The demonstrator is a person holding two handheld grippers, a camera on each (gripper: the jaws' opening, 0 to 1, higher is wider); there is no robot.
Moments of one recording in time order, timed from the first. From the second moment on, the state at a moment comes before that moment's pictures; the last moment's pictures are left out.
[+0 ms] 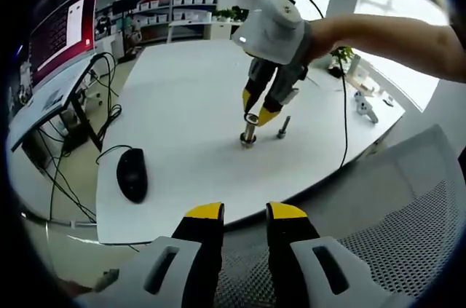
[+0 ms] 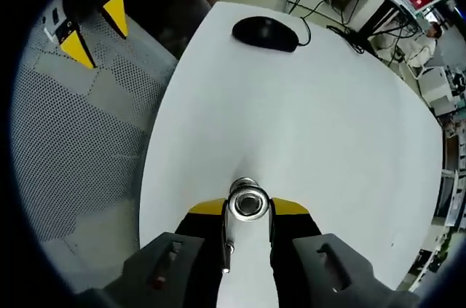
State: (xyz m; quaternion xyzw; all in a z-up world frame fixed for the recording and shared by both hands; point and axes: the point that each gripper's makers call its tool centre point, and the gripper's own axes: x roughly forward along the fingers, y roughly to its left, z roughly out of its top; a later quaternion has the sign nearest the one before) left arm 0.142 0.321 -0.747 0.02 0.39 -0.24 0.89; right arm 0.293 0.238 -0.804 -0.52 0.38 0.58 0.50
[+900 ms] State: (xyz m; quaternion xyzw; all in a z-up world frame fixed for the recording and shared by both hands) left arm 0.141 0.320 -0.746 0.02 0.39 -0.24 0.89; right arm 0.290 0.235 -0.840 -0.52 0.40 0.58 0.48
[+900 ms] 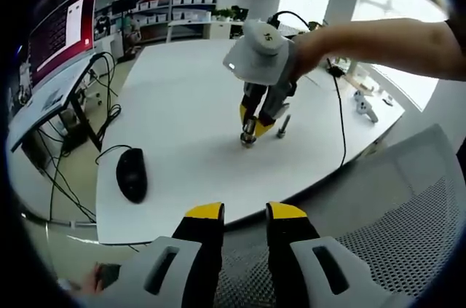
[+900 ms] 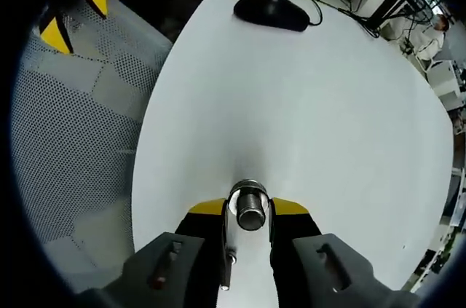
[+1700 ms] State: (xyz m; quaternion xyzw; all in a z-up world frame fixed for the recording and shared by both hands) left arm 0.143 0.323 -0.748 0.02 0.39 -0.24 0.89; right arm 0.295 0.227 -0.857 -0.53 0.40 0.58 0.47
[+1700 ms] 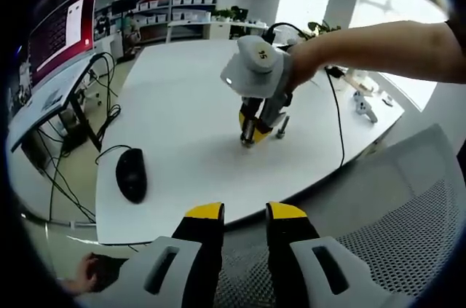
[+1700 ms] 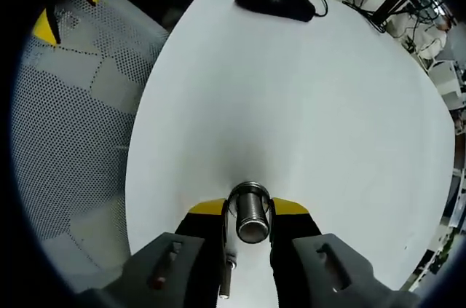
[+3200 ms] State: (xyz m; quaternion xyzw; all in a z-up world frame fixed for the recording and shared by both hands) left arm 0.140 0.320 -0.748 0.02 0.39 -0.25 0.89; right arm 0.235 0.196 -0.638 -0.12 0.25 0.58 0.77
